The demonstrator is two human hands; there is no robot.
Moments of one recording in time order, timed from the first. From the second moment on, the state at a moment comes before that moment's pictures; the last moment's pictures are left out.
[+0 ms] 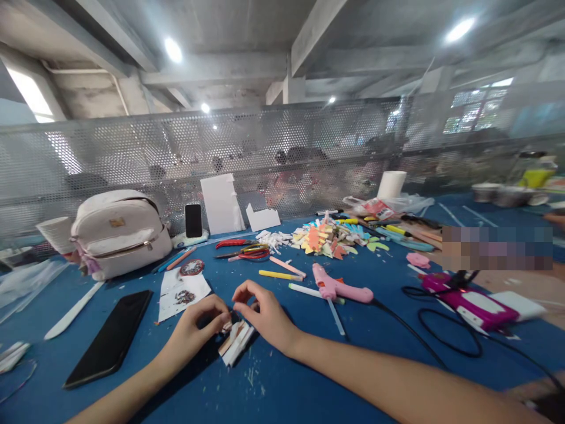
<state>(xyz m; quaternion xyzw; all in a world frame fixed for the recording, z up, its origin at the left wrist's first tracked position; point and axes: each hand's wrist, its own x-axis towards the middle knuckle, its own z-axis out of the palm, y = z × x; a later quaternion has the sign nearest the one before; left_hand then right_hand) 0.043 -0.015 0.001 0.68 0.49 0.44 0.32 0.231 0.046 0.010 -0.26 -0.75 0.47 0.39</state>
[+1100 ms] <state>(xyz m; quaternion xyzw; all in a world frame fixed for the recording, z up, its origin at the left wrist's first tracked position) 0.043 -0.012 0.037 0.57 0.43 0.59 0.38 0.240 0.052 0.015 -0.17 -0.60 0.70 0.35</state>
